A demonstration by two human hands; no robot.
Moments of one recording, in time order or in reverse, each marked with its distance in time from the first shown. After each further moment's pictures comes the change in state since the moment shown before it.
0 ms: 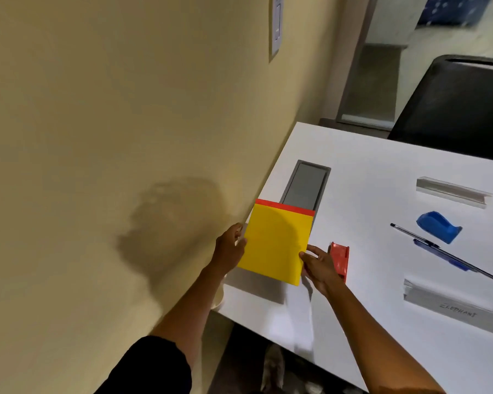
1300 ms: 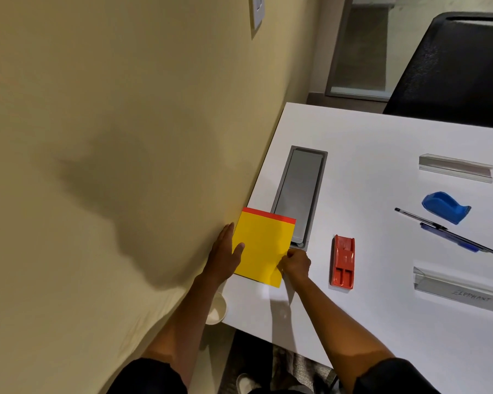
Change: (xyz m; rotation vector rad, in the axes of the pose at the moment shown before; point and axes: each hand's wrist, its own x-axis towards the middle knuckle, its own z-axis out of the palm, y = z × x) left_hand 0.044 -0.041 0.006 0.194 -0.127 0.092; right_hand 0.049 0.032 0.073 -0.563 0.253 0.005
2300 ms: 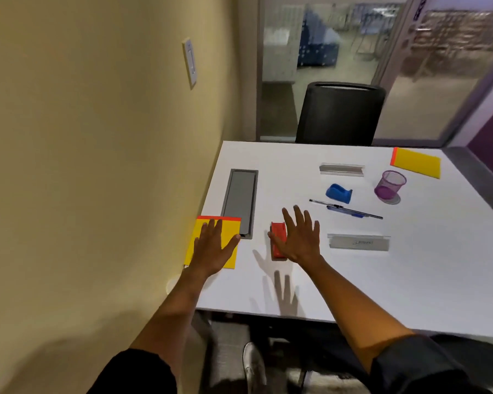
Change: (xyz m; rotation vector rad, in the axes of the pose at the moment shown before) left_hand -0.125 0.077 0.016 0.228 0.001 0.250; right_hand -0.142 0.041 -0.160 -0.728 0.472 -0.490
